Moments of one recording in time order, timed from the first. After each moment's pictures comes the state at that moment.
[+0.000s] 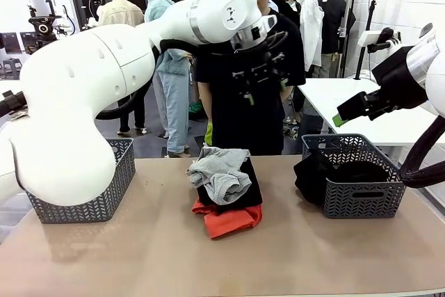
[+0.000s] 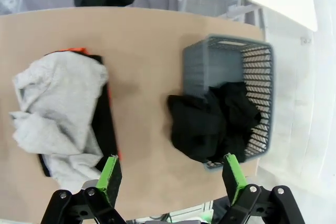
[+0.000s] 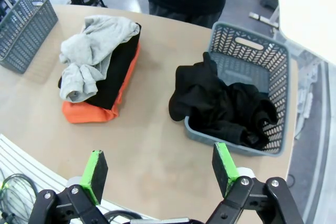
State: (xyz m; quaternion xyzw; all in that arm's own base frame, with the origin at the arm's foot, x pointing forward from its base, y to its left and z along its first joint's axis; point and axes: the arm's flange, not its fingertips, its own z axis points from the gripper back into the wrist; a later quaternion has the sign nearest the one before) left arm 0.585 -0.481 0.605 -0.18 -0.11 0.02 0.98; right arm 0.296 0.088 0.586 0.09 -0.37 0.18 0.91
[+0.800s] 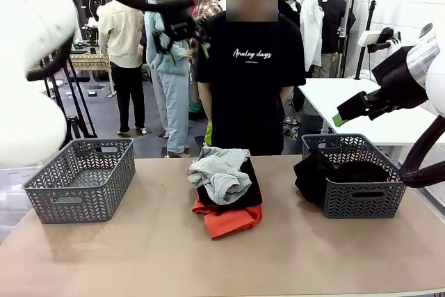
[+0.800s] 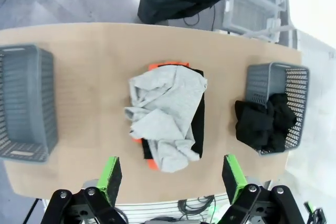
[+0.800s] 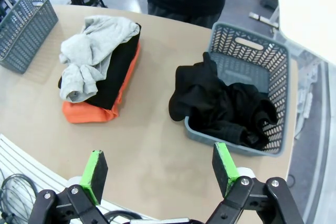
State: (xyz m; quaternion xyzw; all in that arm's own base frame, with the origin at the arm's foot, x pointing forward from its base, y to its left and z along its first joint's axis) left arm 0.596 -0.295 0.721 -0.11 -0.11 0.03 0.99; right arm 0.296 0.088 0.585 0.09 -0.37 0.18 0.91
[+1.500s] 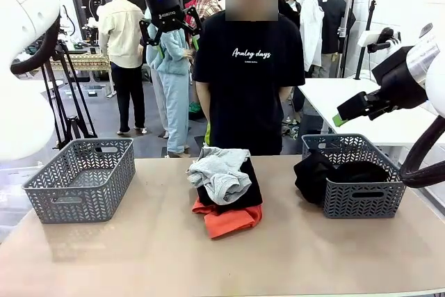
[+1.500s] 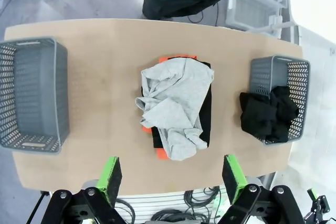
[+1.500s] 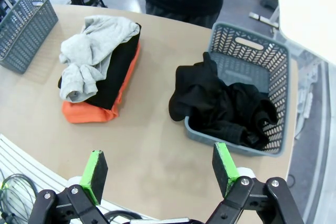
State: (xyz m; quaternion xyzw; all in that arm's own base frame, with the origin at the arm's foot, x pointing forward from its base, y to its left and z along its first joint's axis) left arm 0.585 -0.279 0.737 -0.11 -0.10 0.03 0.99; right arm 0.296 0.088 0.585 0.09 -0.37 0.18 0.91
